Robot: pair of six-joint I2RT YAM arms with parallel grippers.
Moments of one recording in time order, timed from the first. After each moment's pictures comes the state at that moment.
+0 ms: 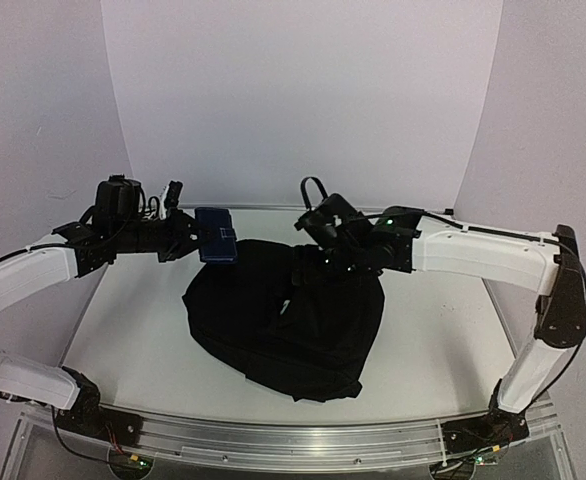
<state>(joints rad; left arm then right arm) -0.49 1.20 0.93 -0.14 0.51 -0.78 1.02 1.73 1.52 -0.67 0.32 0.79</state>
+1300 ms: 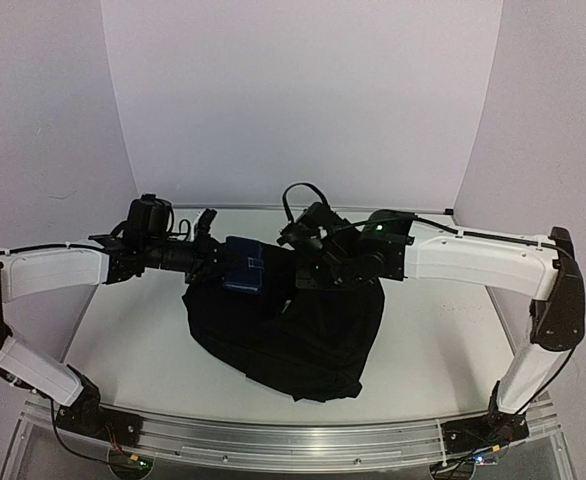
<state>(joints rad) -0.56 1.39 0.87 0.05 0.74 -0.86 1.12 1.78 1.60 -0.77 0.53 0.91</state>
